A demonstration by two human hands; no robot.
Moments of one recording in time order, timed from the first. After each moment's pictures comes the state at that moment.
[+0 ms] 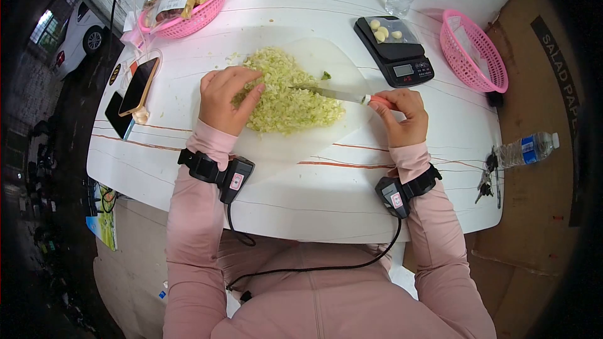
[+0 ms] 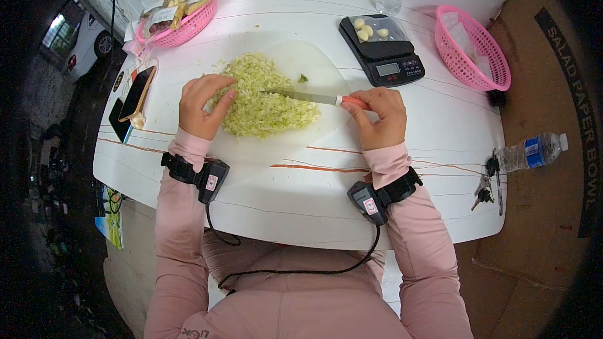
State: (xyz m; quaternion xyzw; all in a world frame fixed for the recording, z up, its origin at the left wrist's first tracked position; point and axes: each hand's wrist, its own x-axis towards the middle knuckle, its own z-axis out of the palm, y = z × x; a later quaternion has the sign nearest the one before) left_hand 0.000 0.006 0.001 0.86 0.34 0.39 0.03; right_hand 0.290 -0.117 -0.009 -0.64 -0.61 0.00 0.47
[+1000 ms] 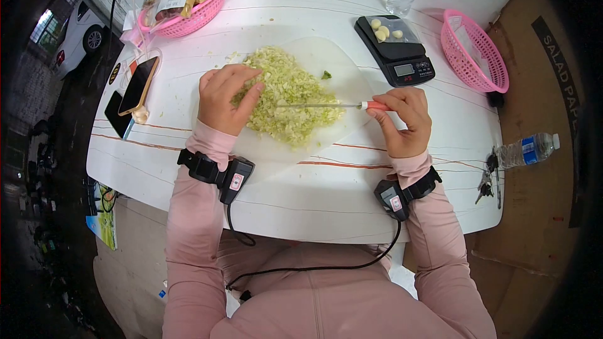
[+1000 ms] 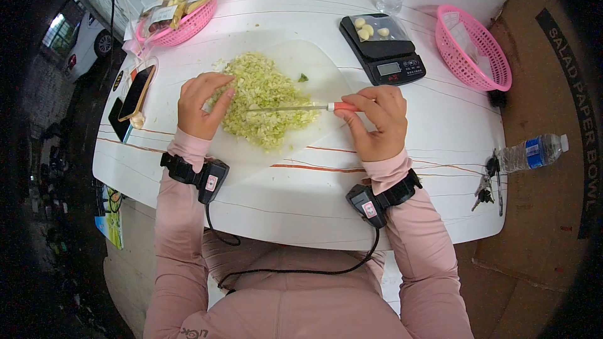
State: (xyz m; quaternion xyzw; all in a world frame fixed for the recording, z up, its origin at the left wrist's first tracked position) left_hand 0.001 0.006 -0.001 0.85 0.33 0.41 0.02; right_hand 0.284 -0.123 0.000 -0.56 -0.67 -0.08 0.48
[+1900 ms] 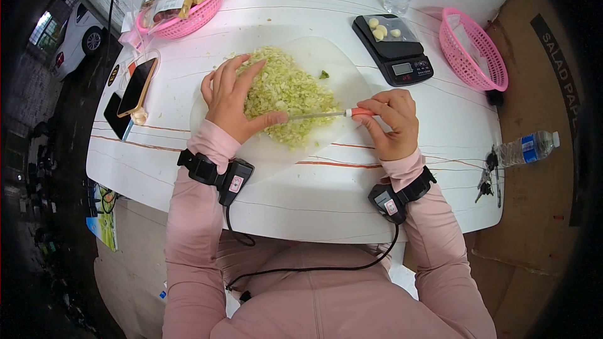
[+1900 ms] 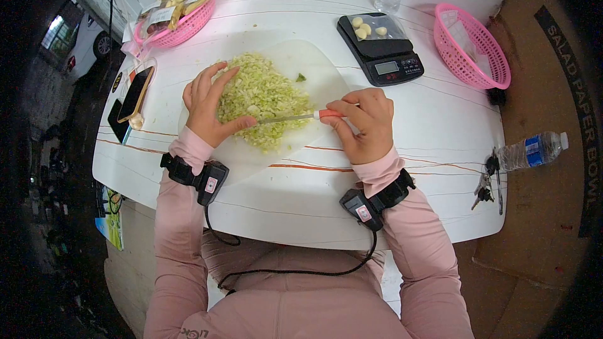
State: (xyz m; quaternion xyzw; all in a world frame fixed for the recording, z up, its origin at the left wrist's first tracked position) left_hand 0.003 0.001 -0.009 0.88 0.38 0.27 0.00; right_hand 0.277 -0.122 -0.008 -0.56 -0.70 -0.07 0.44
